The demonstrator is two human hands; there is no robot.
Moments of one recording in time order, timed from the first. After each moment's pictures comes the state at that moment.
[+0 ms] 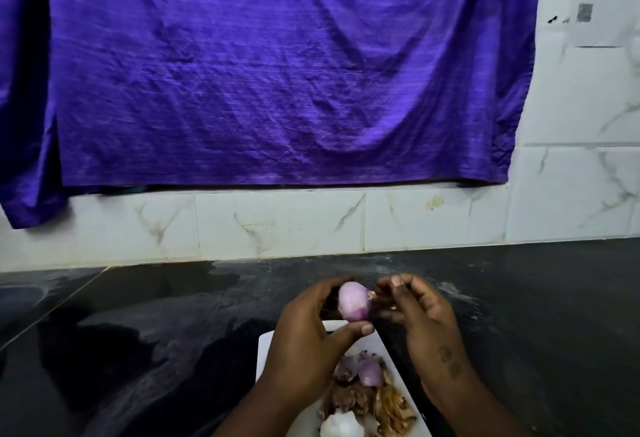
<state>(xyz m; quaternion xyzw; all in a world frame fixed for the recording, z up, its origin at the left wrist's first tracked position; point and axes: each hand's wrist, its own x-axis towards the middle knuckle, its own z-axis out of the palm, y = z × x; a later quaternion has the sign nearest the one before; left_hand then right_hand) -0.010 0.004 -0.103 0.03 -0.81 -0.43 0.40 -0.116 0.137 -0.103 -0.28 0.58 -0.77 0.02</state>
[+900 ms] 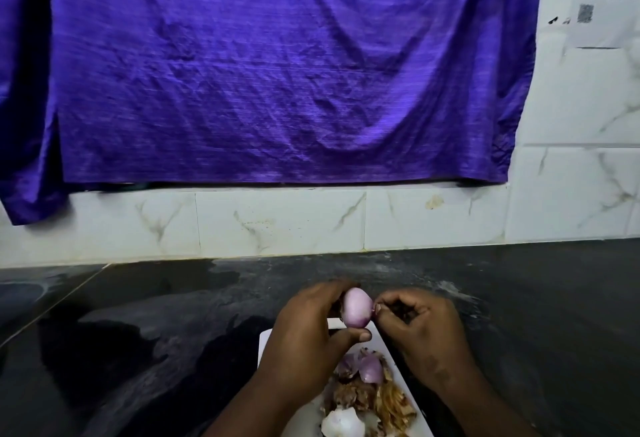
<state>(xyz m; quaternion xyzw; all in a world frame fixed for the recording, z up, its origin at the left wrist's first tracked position) -0.006 -0.001 -0.098 0.03 -0.88 -0.32 0.36 -0.121 0.148 -0.107 -0.36 0.75 -0.54 -0.15</state>
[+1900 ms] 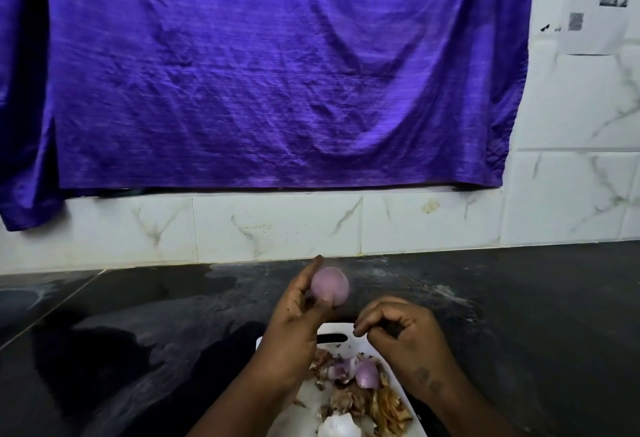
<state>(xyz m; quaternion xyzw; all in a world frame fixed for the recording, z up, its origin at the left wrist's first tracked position) -0.015 -0.007 -0.097 0.07 -0.64 -0.71 0.28 -0.118 0.142 -0.111 -0.43 0.68 -0.59 -0.08</state>
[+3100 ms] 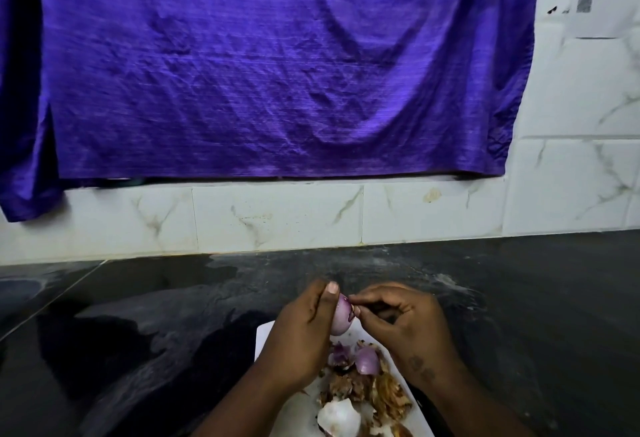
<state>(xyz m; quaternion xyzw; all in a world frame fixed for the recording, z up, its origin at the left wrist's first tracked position) -0.009 0.003 -0.102 0.12 -0.82 -0.47 0.29 -0.113 0.140 -0.110 -0.45 0.66 -0.59 -0.12</state>
